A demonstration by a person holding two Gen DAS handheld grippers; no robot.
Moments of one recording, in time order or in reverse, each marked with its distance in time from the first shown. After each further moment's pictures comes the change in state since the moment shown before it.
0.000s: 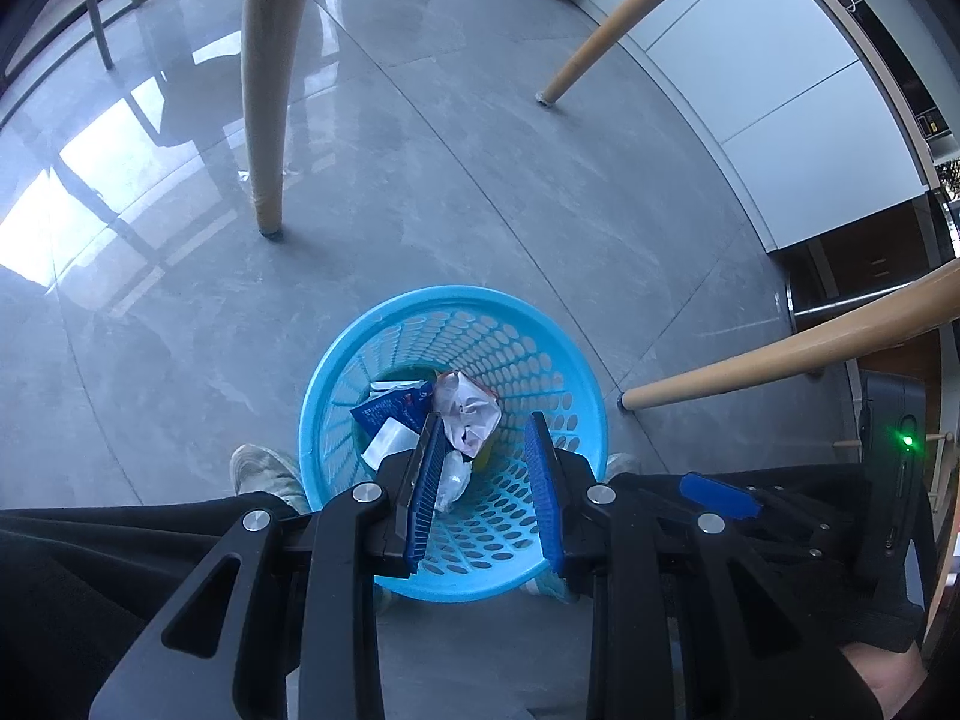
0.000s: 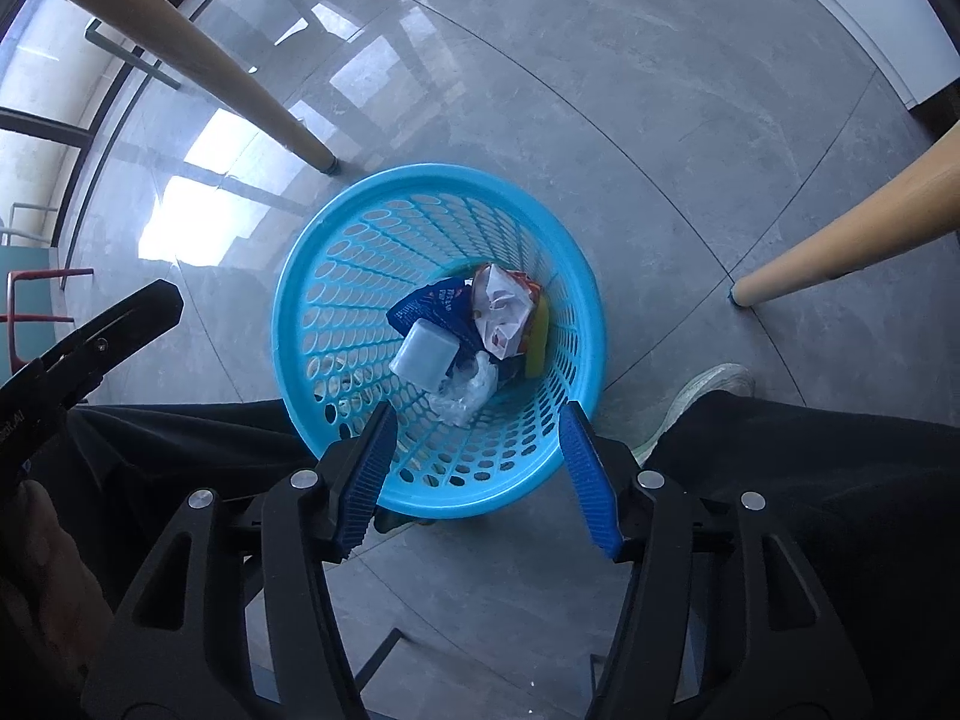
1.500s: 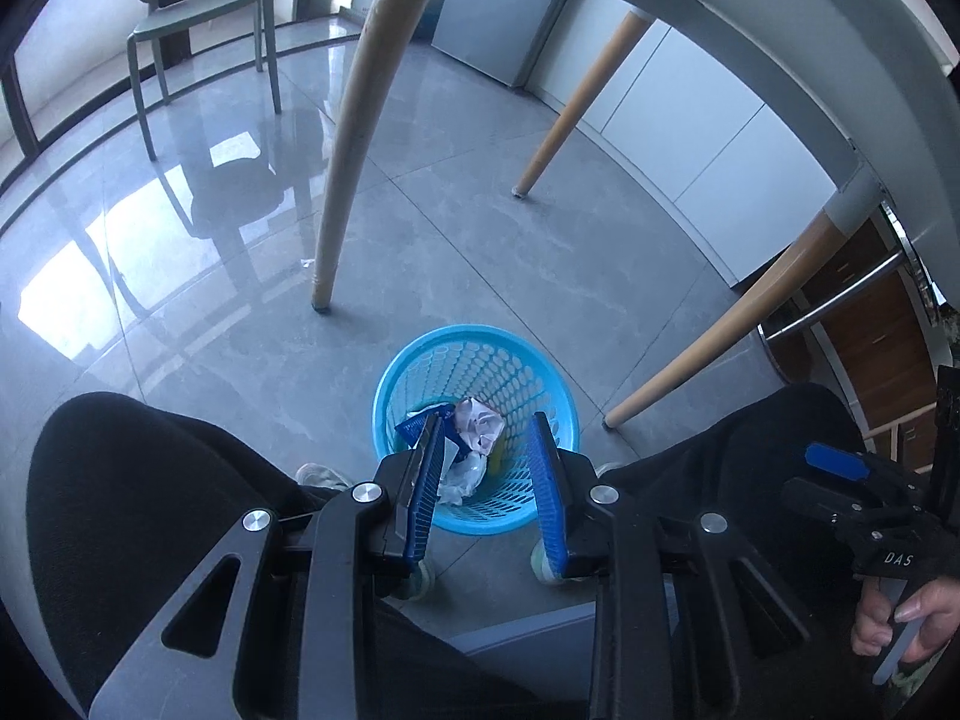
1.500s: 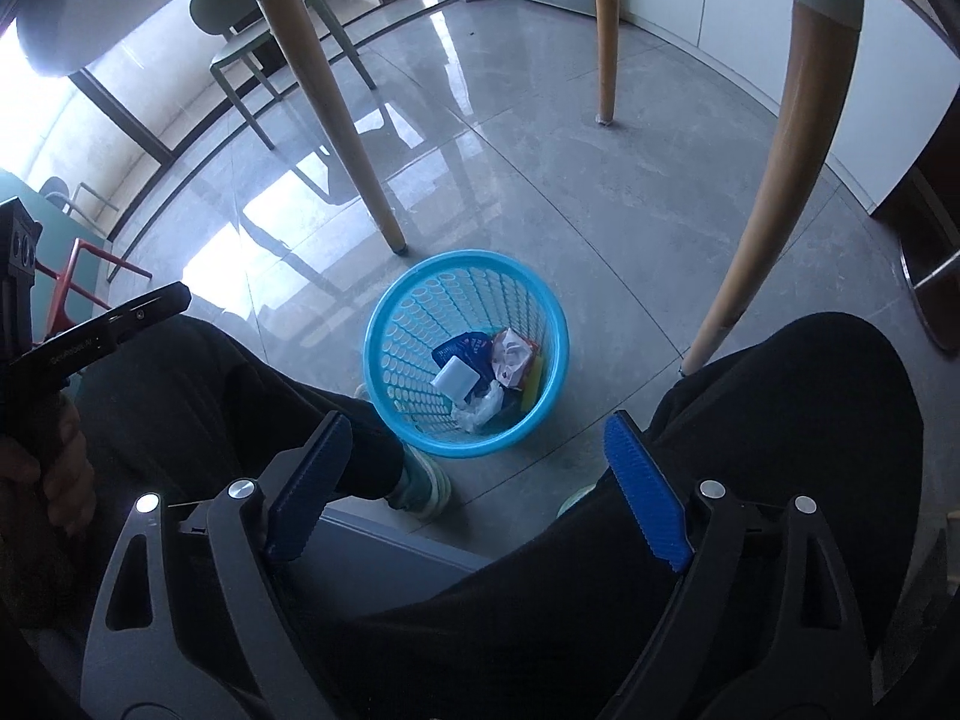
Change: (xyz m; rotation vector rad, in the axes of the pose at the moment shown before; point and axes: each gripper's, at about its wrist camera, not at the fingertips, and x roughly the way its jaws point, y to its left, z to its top) left arm -0.159 0.000 -0.094 0.098 -0.254 0.020; right arm -0.195 -0.004 -0.138 -0.160 -0.350 0.051
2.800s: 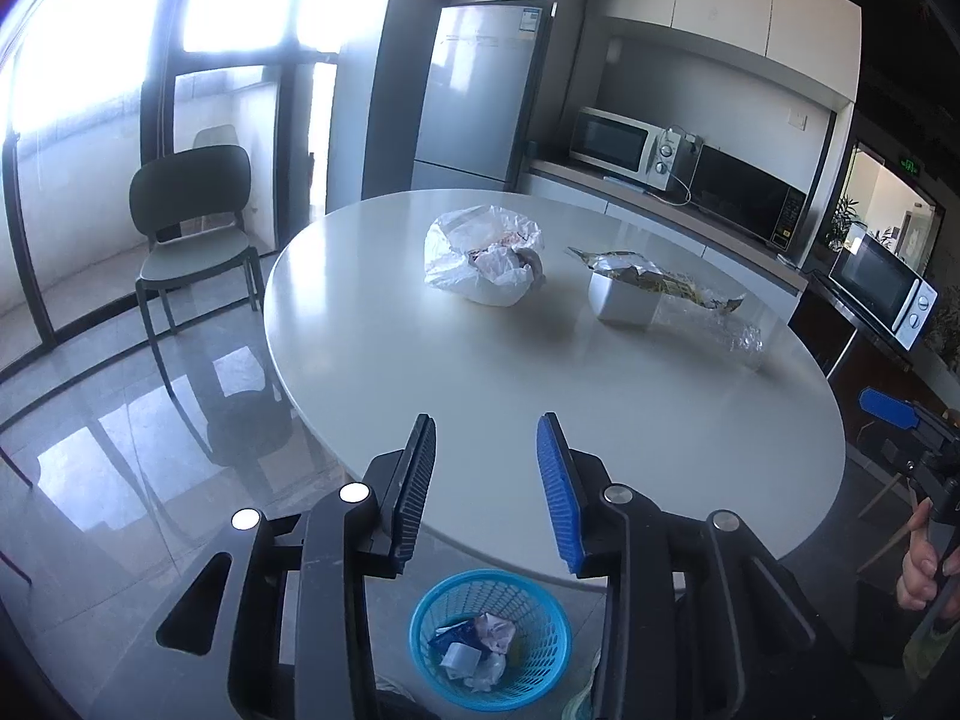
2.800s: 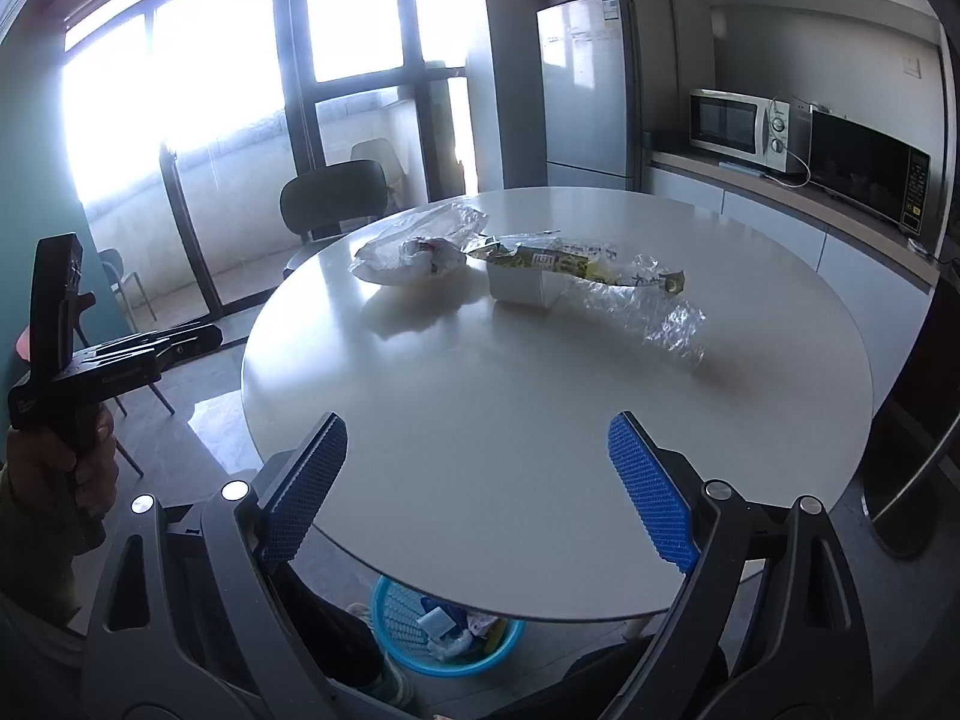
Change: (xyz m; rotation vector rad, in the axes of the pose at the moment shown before) left arm -0.151 -0.061 0.099 0.178 -0.474 0.017; right arm -0.201 0.030 0.109 -0.206 -0.592 -0.010
